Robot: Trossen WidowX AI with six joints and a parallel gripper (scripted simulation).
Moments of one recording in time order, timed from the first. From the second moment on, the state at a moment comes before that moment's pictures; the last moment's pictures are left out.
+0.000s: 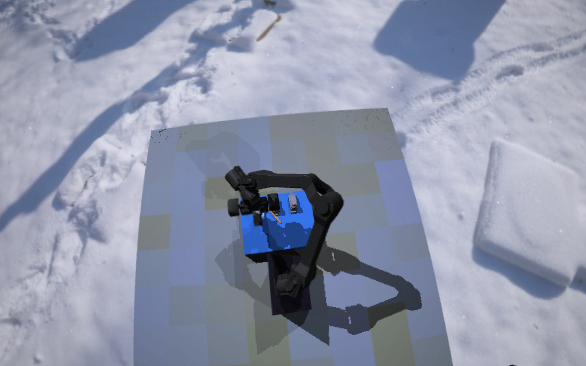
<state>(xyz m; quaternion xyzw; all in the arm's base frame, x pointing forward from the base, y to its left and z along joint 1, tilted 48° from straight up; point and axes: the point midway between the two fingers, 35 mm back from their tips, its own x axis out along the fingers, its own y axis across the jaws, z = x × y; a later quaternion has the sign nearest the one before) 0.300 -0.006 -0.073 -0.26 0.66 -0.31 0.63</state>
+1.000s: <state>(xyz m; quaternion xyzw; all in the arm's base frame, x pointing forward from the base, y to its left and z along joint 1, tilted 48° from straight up) 0.355 -0.022 -0.081 -0.26 0.66 -0.31 0.63</state>
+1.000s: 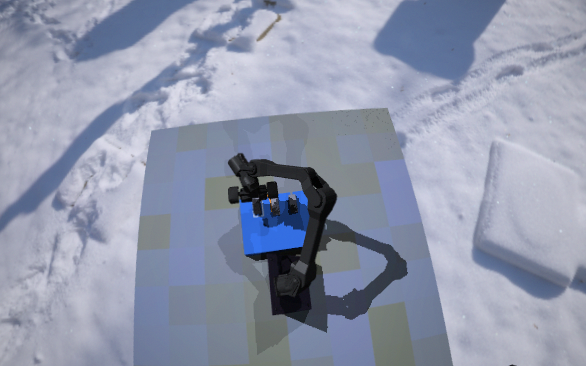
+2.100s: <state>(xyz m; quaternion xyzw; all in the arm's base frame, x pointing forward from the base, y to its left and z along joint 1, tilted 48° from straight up) 0.353 -0.035 -0.094 -0.26 0.66 -0.31 0.63</state>
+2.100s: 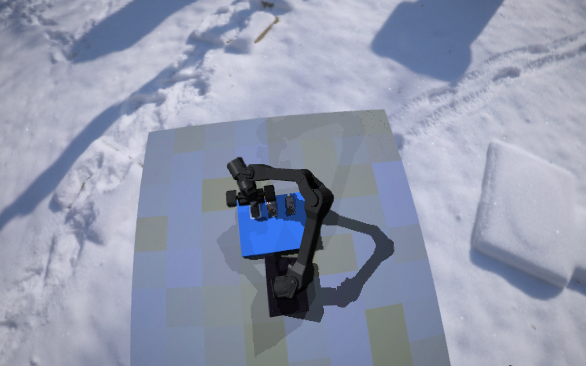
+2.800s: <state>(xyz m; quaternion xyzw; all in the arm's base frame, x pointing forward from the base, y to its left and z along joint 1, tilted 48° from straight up) 0.351 -0.047 -0.105 -0.26 0.66 -0.31 0.63</state>
